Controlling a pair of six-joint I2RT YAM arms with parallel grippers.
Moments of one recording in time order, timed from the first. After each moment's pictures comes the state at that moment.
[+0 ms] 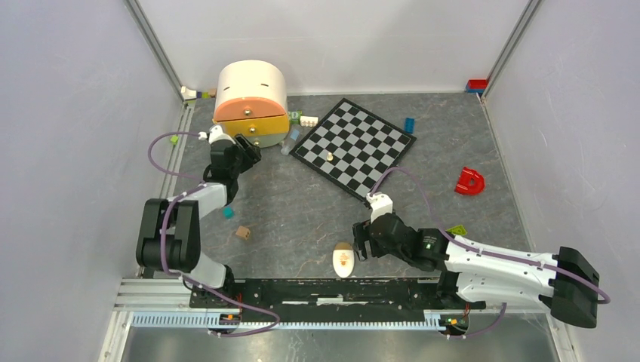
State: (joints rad) left arm -0.06 1.49 0.67 0.41 -0.05 -0.58; right arm 1.14 0.95 0.52 -0.38 0.32 0.64
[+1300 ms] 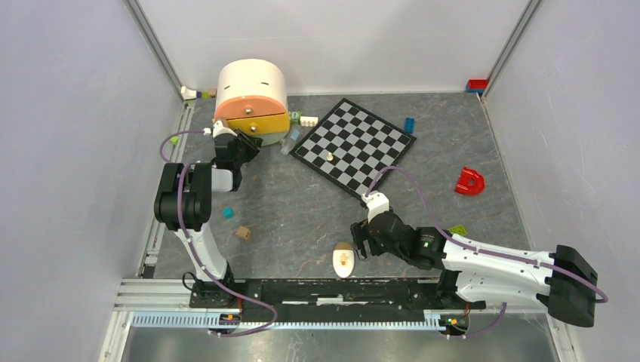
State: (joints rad) left arm -0.01 1.88 0.82 0.73 0.09 -0.74; right arm 1.12 0.98 0.53 -0.36 0.32 0.54
